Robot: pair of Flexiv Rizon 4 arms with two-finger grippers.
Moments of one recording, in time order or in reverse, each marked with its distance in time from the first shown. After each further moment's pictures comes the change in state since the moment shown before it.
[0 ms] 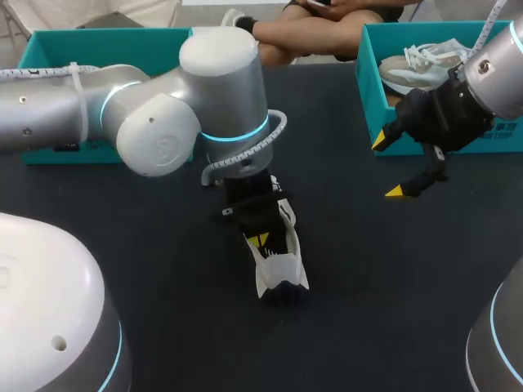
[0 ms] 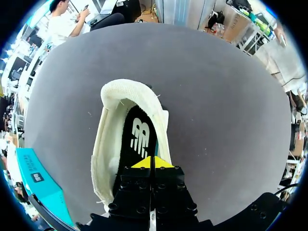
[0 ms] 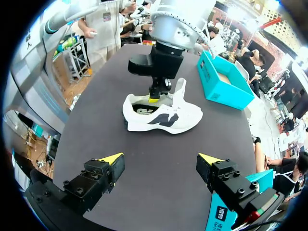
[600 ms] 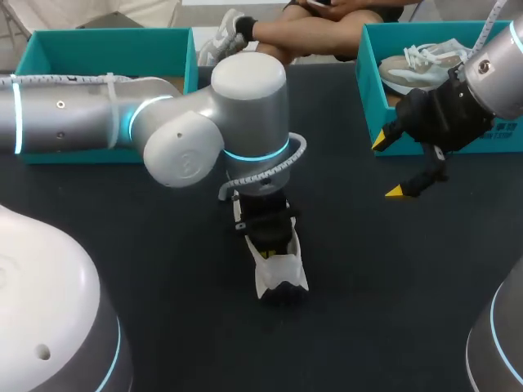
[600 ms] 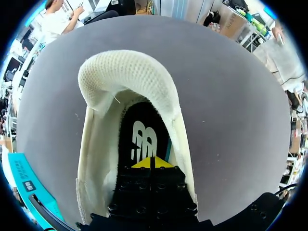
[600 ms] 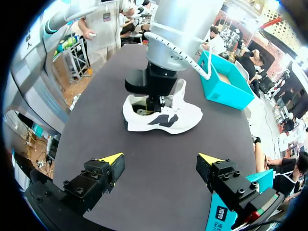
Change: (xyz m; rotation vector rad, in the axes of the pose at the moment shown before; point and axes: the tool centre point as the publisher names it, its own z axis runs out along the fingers) left arm -0.009 -0.002 0.042 -0.007 0.061 0.008; right arm 0.000 0.000 0.000 0.000 0.000 0.000
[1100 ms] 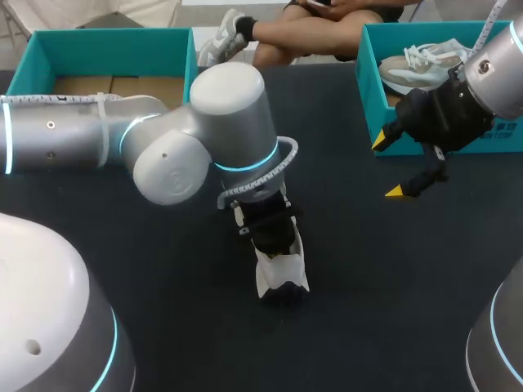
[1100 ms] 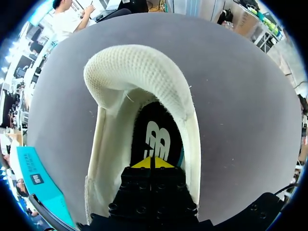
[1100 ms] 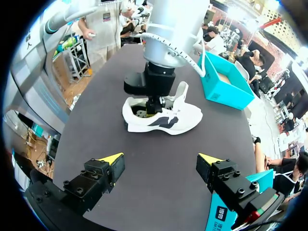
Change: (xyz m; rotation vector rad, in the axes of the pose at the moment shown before) left arm -0.018 -0.002 0.002 -0.009 -0.142 -0.032; right arm 0.000 0.000 0.000 0.000 0.000 0.000
